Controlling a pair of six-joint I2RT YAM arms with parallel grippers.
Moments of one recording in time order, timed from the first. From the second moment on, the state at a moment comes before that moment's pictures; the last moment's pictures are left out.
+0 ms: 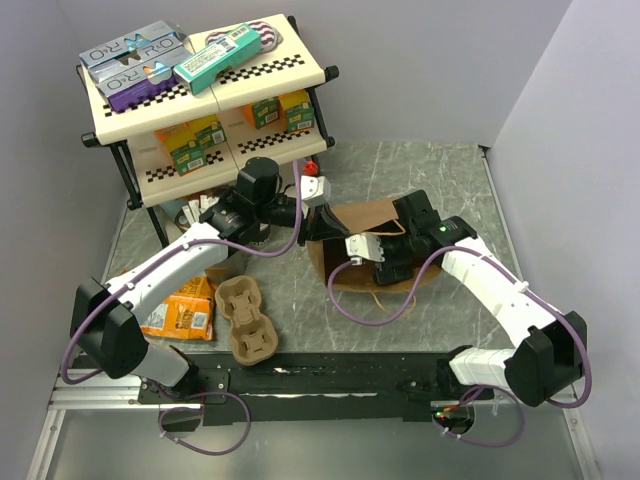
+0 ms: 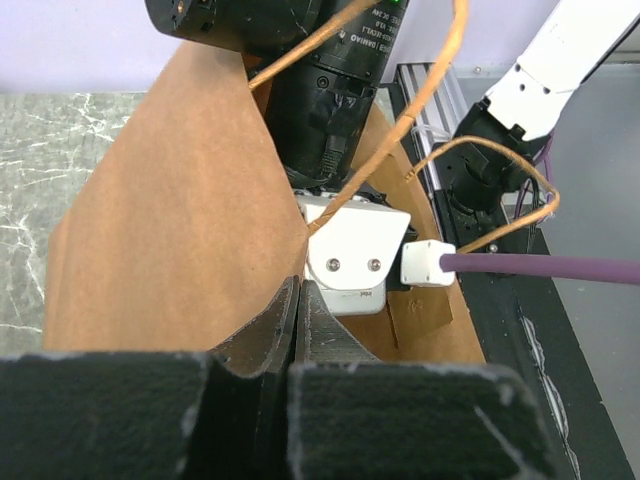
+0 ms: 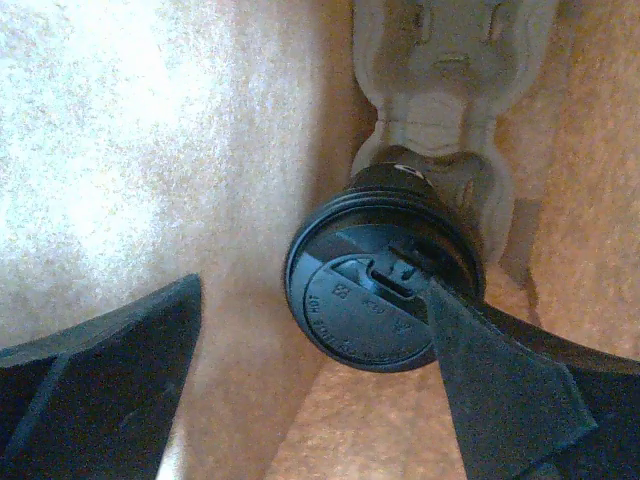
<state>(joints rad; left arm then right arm) -0.67 1.45 1.26 -0.06 0.96 0.20 0.45 1.26 1.07 -0.84 -0.30 -1.30</state>
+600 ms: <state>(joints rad) -0.67 1.45 1.29 -0.15 0.97 0.26 0.42 1.25 1.08 -0.95 -0.30 -1.60</state>
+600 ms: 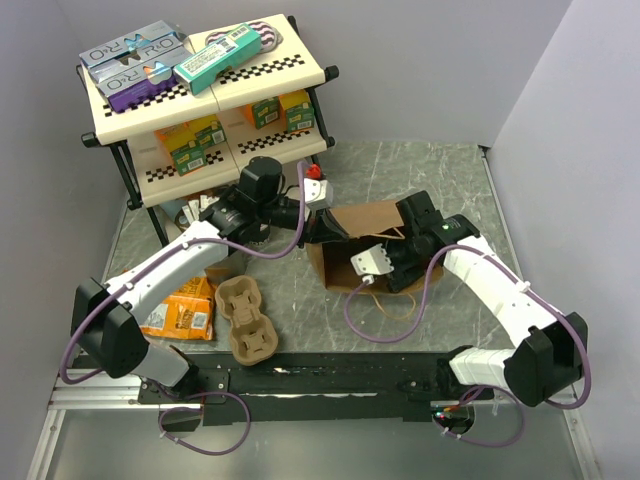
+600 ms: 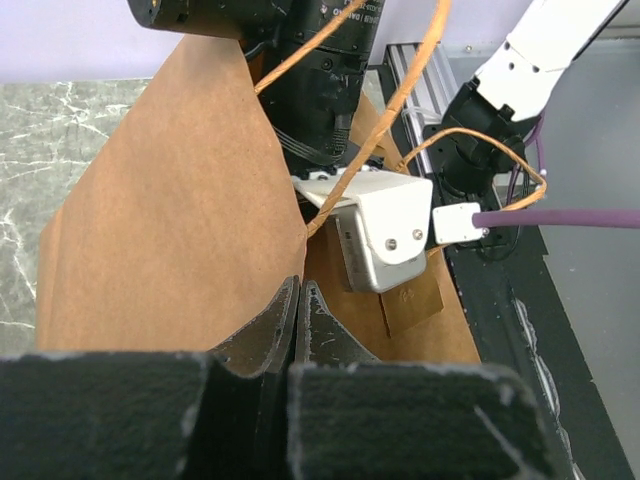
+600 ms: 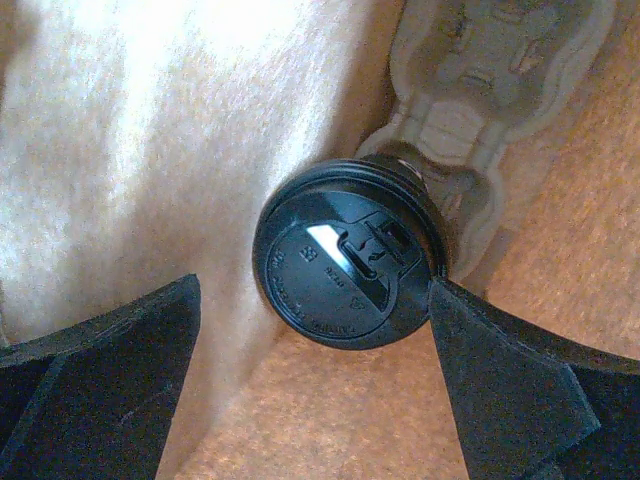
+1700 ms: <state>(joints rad) -0.66 1.47 1.30 -0.13 1.04 0.19 0.37 1.07 0.84 -0.79 -0.32 -1.94</state>
